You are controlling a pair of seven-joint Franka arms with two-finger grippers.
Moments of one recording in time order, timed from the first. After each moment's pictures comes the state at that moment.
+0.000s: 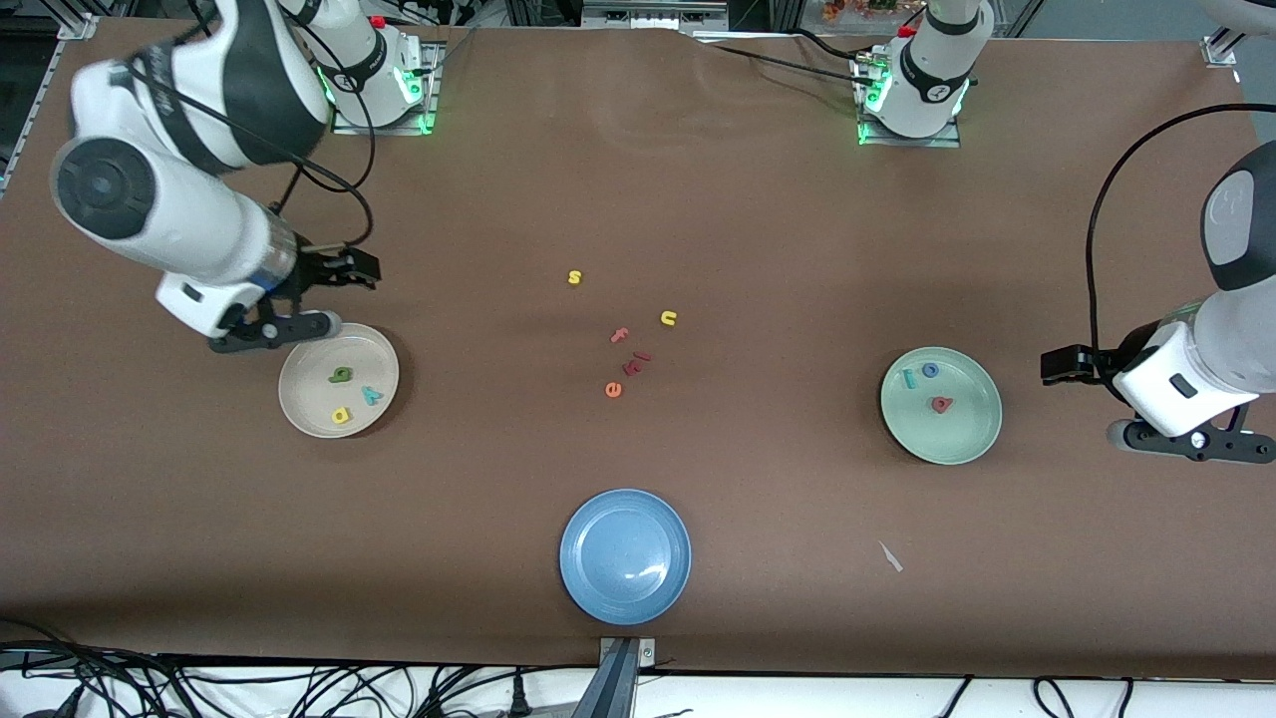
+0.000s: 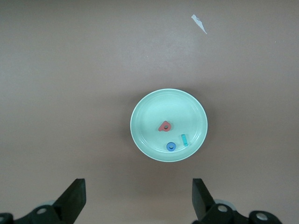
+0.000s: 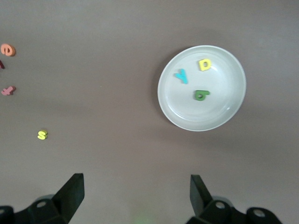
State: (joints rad) left arm 0.17 0.49 -0.28 -1.18 0.20 1.51 0.01; right arm 0.25 0.16 -0.02 -1.68 0.03 1.66 0.06
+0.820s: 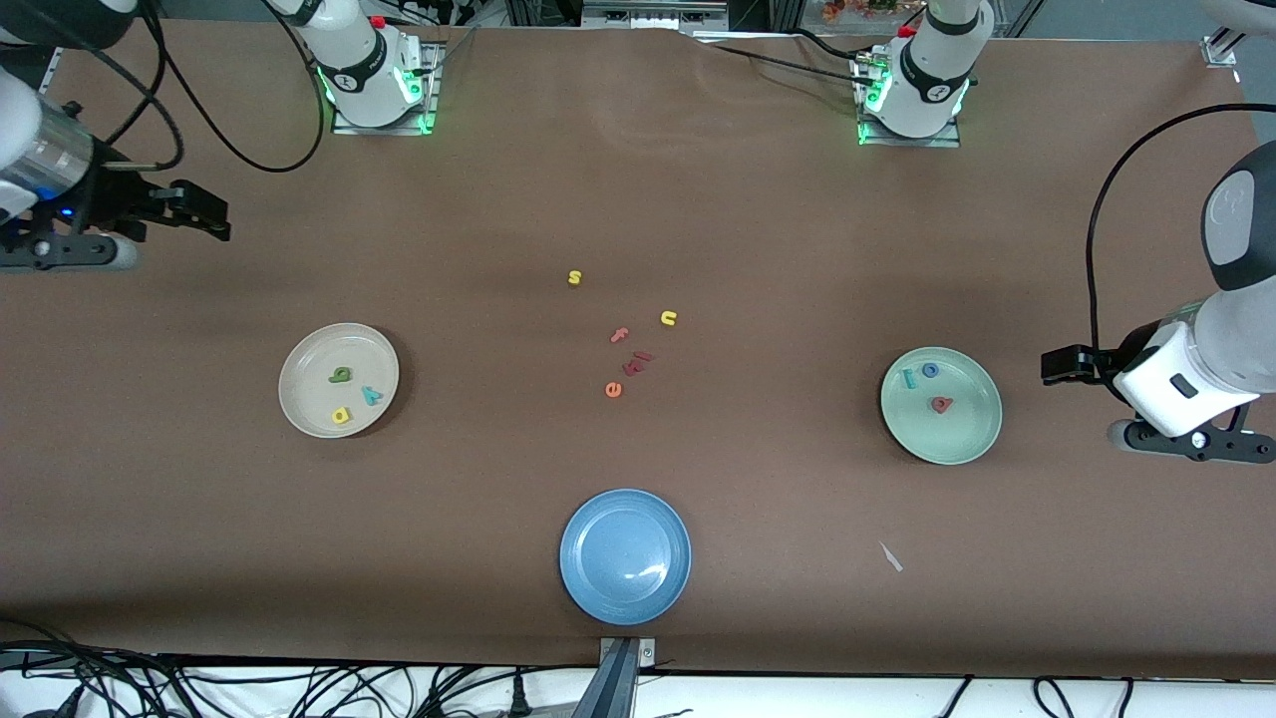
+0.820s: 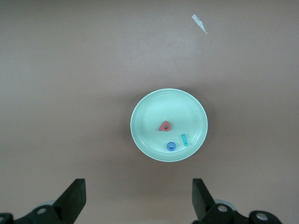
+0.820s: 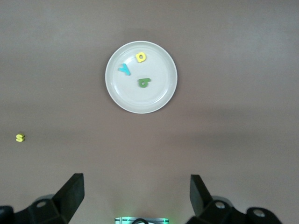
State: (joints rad) left arm 0.17 0.49 -0.28 -1.18 0.20 1.50 0.01; right arm 0.12 -0.01 -0.08 -1.69 -0.02 1.56 0.02
